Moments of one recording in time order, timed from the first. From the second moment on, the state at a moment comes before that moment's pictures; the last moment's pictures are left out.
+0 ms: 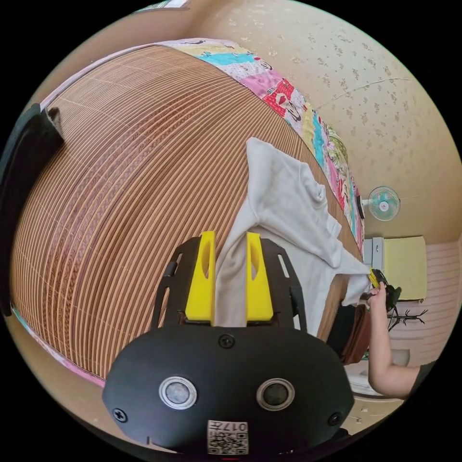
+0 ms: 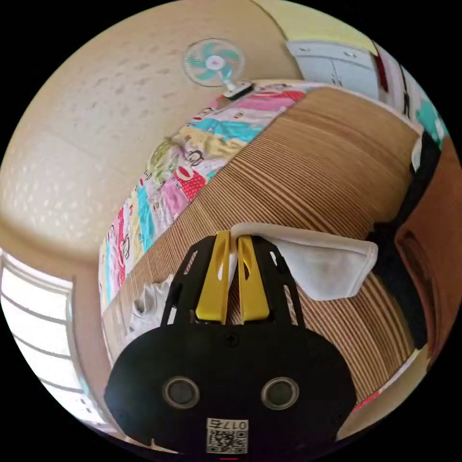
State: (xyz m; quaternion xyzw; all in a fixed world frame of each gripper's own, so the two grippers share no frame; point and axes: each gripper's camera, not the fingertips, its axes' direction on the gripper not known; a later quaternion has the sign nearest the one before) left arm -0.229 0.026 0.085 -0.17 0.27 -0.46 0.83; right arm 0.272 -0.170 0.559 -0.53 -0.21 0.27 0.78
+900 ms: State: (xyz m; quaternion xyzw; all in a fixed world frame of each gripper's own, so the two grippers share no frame) left arm -0.117 -0.024 0.180 -0.17 0.23 -0.24 0.93; right arm 0.081 -0.088 0.376 -0.70 -0.46 0.11 0.53
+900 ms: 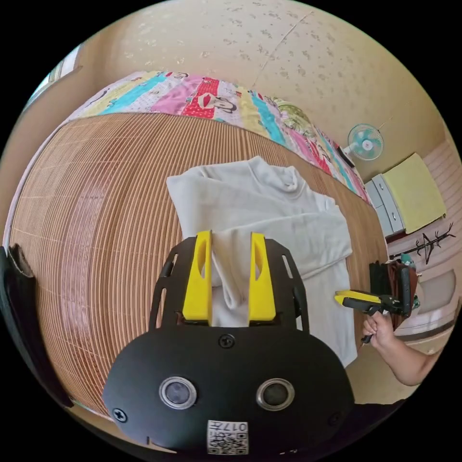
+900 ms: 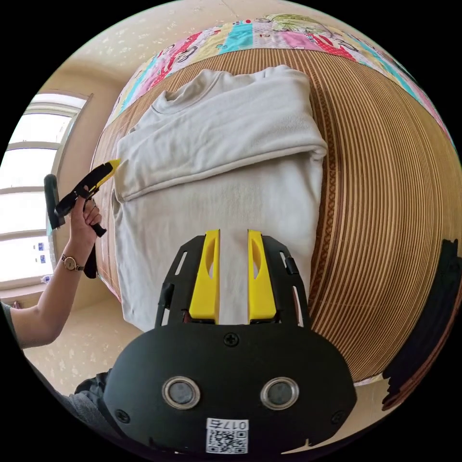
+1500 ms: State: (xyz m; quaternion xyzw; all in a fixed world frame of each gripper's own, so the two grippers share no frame) left arm -0.214 -0.025 0.140 -0.11 0.28 -0.33 0.89; right arm 0.214 -0.137 0.327 -0.75 -0.48 0.02 0.45
